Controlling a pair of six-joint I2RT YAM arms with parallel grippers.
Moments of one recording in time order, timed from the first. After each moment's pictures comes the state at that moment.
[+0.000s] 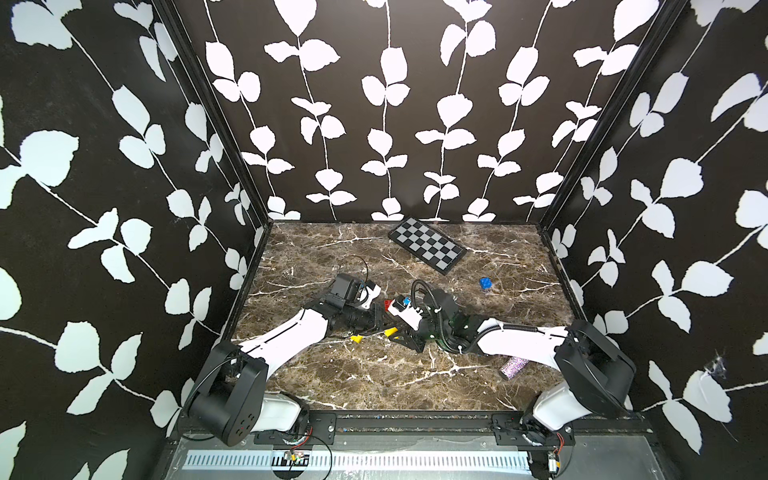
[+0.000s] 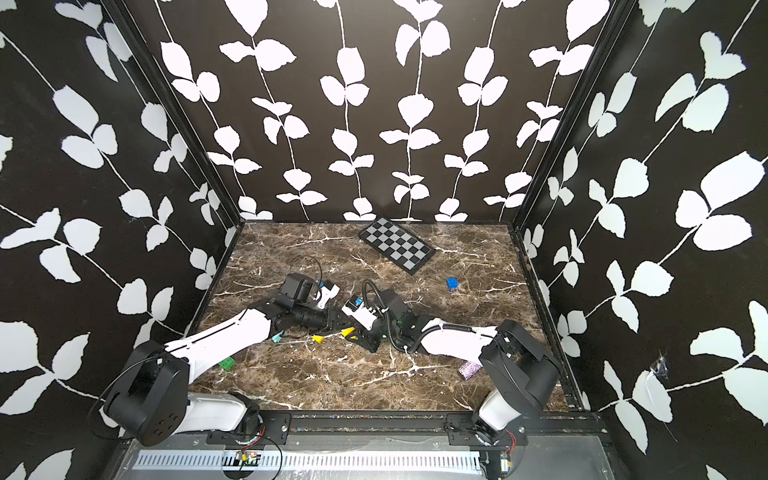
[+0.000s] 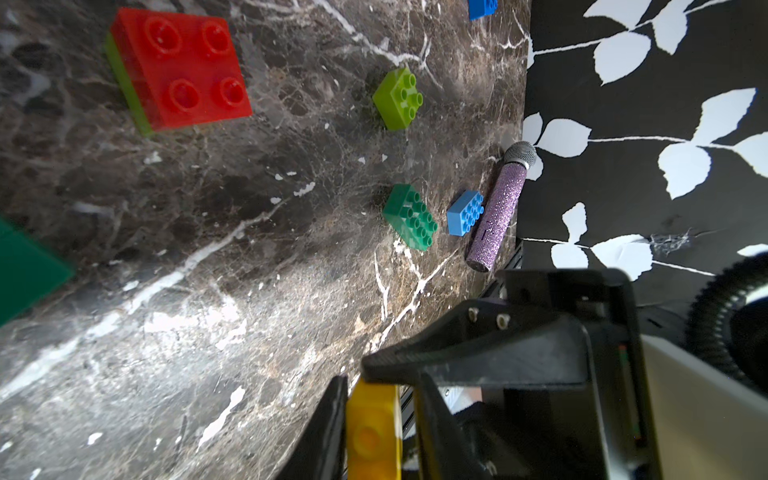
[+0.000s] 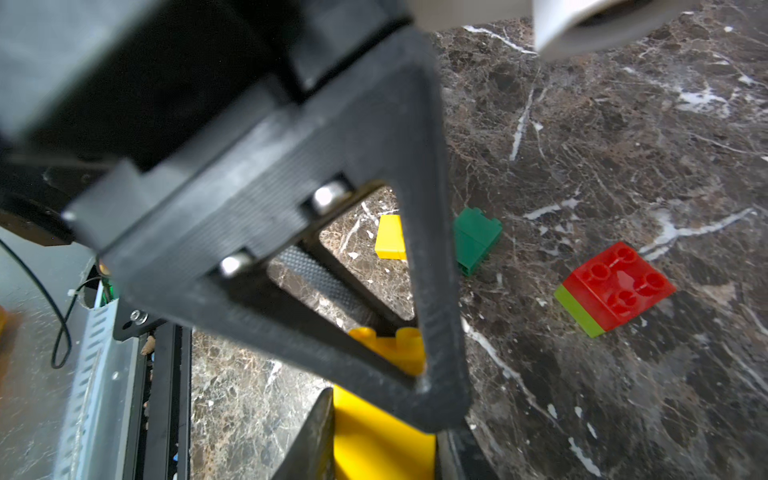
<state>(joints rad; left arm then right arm) -0.52 1.35 0.75 -0.32 0.70 -0.63 0.87 1.55 0.78 0.12 -0.44 -0.04</state>
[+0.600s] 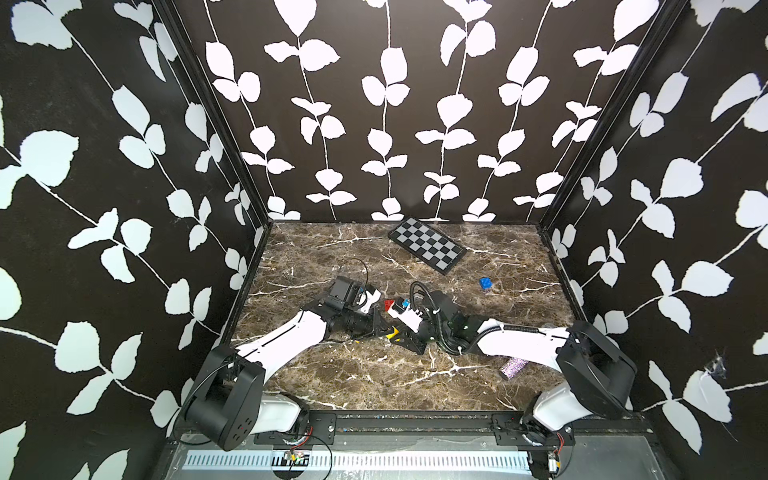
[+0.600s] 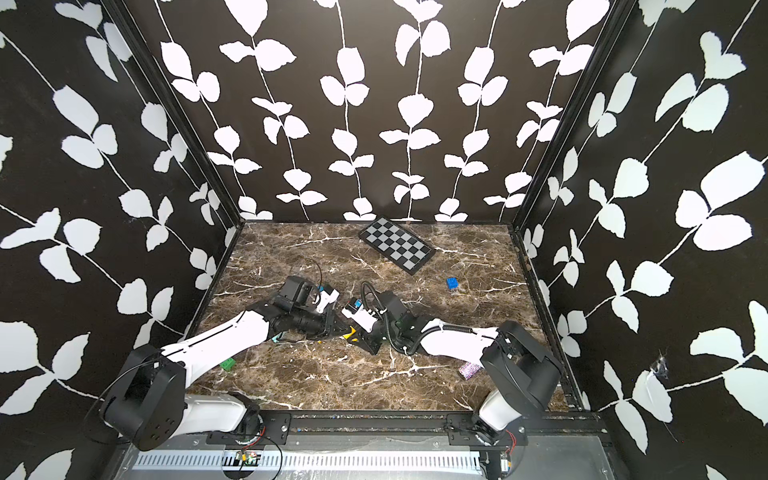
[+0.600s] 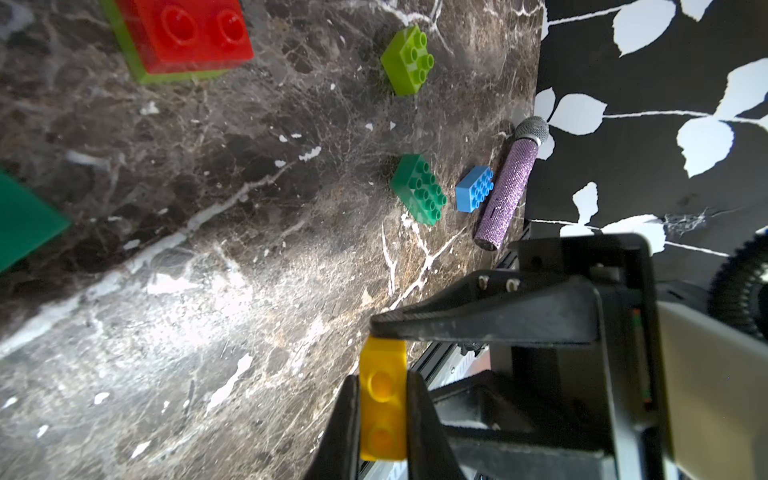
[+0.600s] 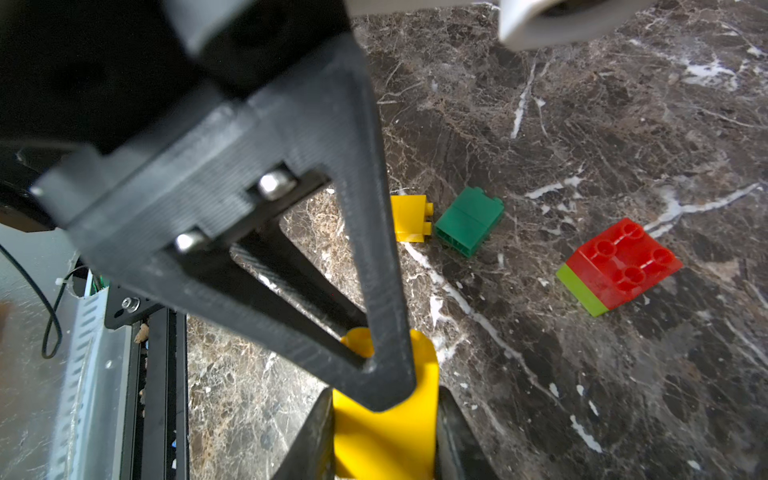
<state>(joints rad) -0.53 1.33 0.73 -0.37 0.71 -0.62 0.88 1.55 0.79 0.07 -0.41 -0.04</state>
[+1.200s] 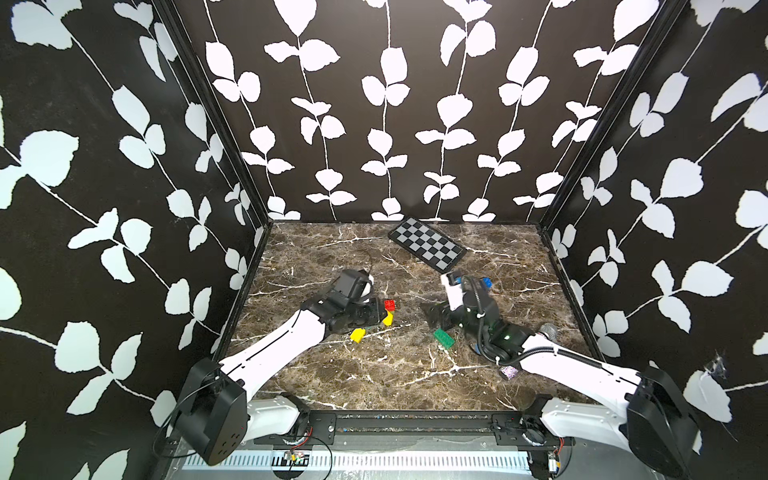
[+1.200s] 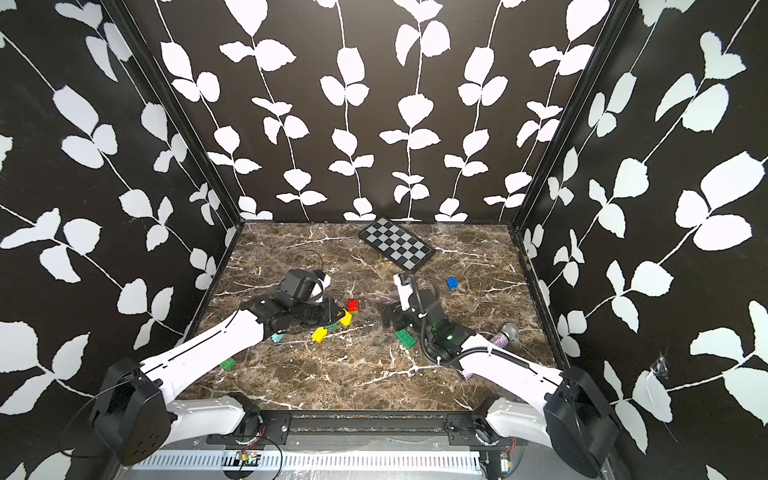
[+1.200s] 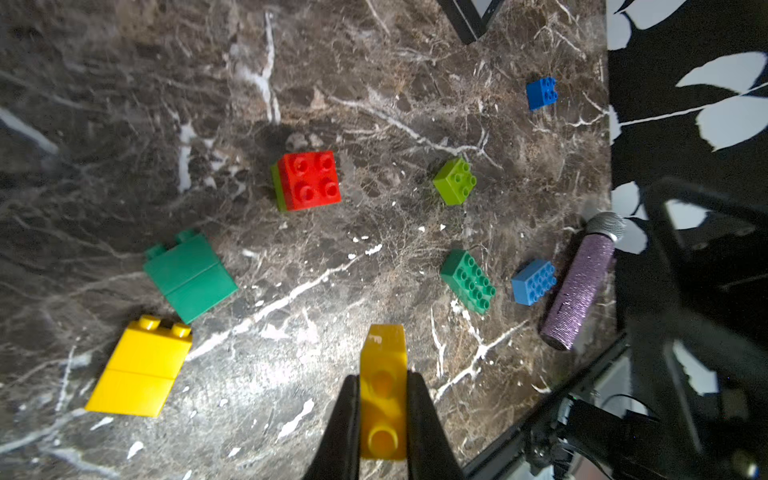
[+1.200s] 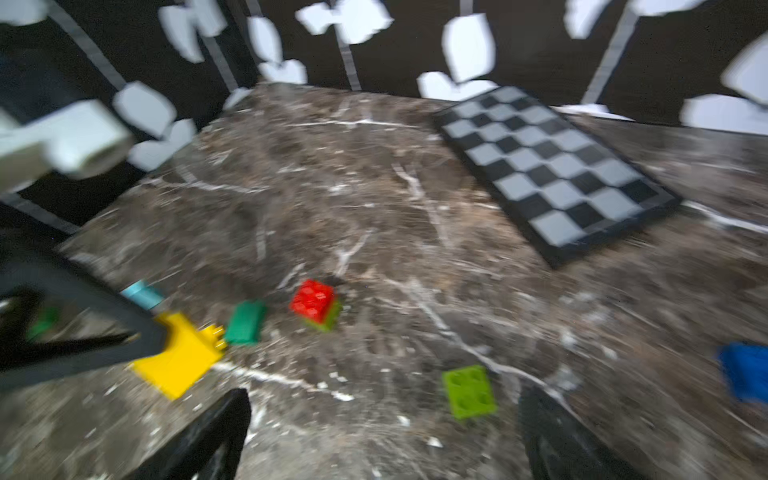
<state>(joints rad) -0.69 1.30 0.94 -0.51 0.18 -0.67 0.73 1.14 0.63 0.04 0.25 0.32</state>
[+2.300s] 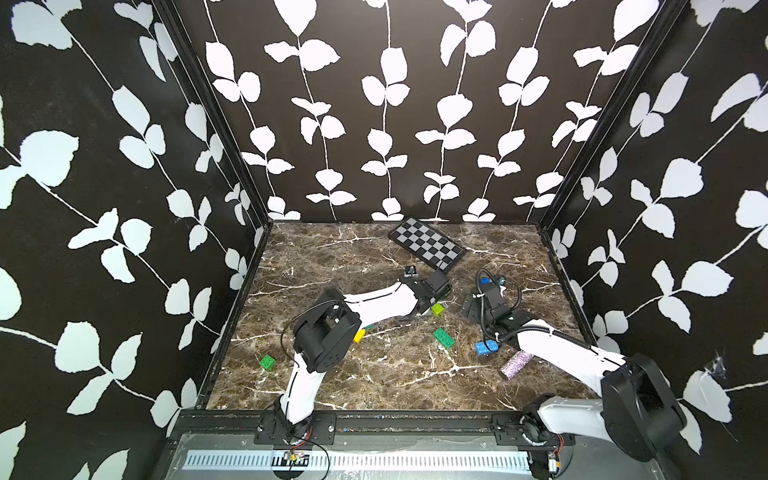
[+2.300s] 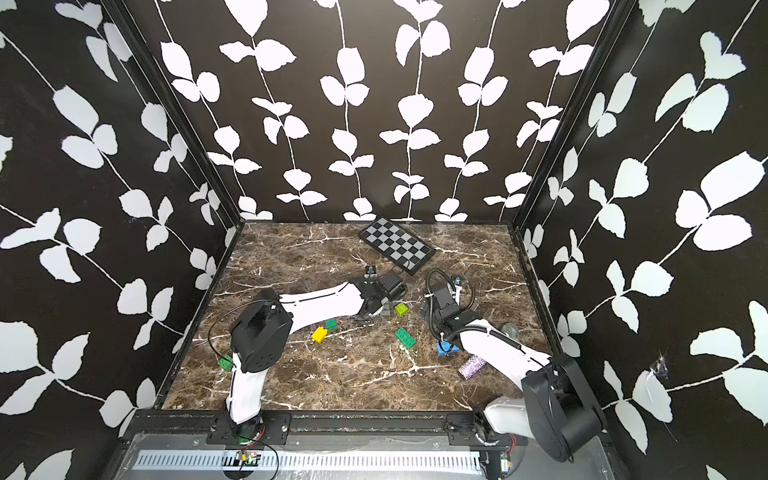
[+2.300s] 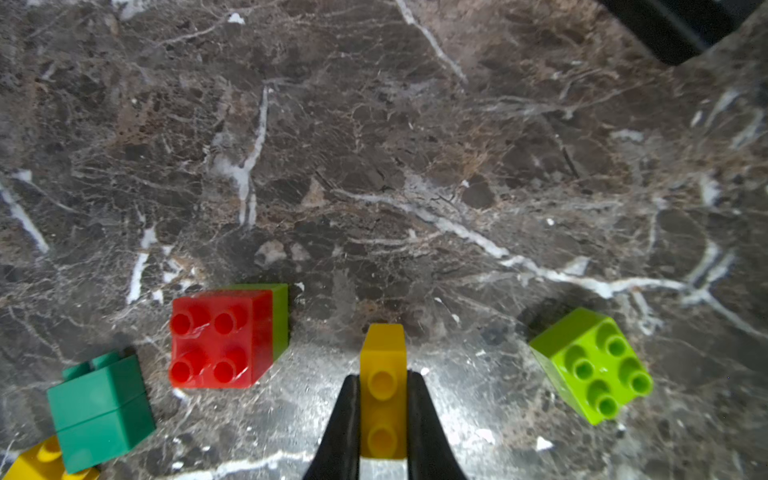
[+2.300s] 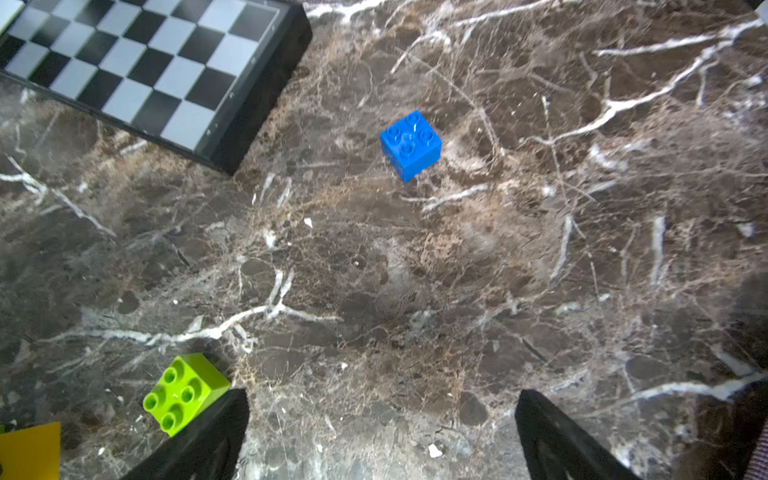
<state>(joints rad) -0.96 2.04 1.52 -0.75 -0.43 -0.92 0.51 1.29 0.66 -0.29 0.42 0.70</state>
